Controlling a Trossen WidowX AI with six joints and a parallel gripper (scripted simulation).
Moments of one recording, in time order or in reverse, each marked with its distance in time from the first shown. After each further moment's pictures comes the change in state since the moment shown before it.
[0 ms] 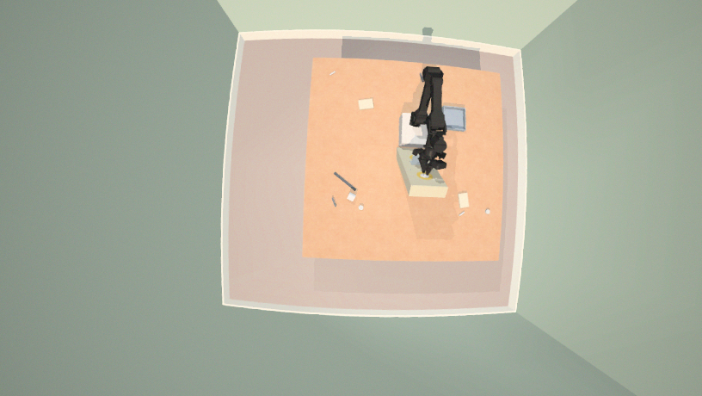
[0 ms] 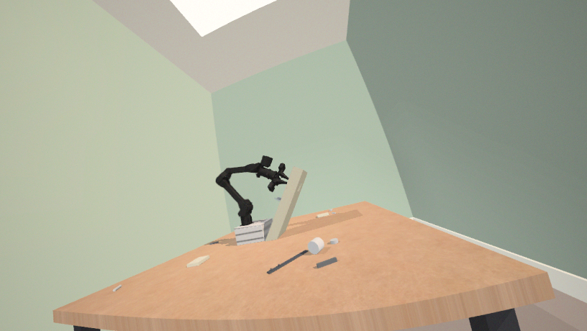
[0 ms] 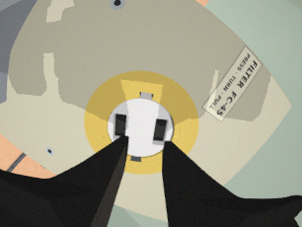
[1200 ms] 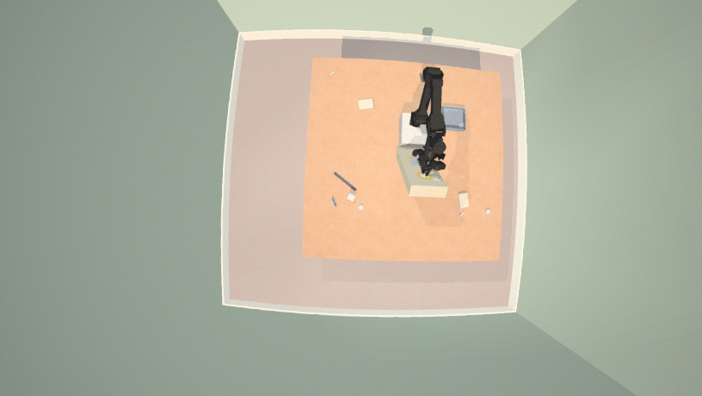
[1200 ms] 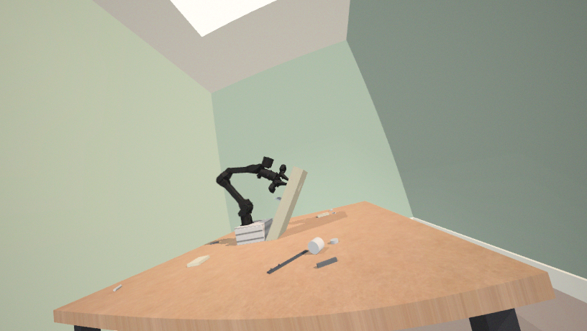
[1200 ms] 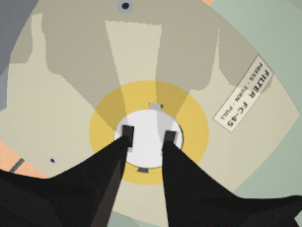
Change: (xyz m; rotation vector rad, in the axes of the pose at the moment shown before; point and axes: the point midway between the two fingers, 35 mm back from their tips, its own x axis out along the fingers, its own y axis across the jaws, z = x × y) arm 0.007 0.006 0.004 -0.001 -0.006 0.010
